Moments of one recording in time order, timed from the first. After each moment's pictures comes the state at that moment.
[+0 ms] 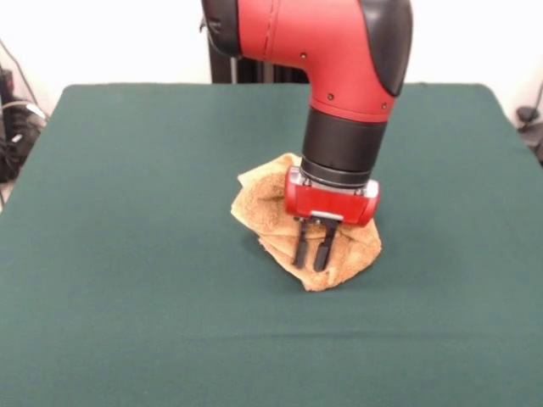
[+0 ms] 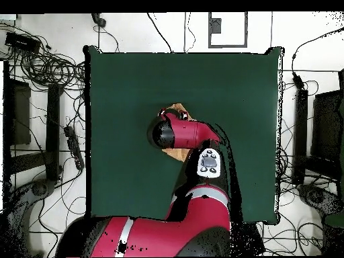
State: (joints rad) arm -0.02 -0.29 -0.15 1.39 -0.04 0.15 1.84
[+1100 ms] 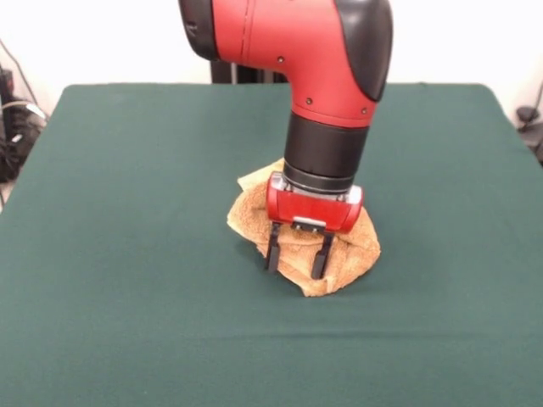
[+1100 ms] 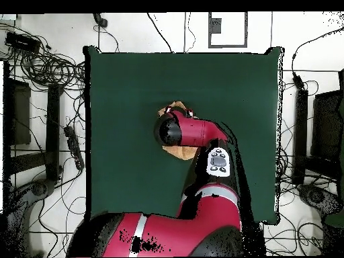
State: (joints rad) arm -0.06 -0.29 -0.13 1.37 -0.04 0.16 1.84
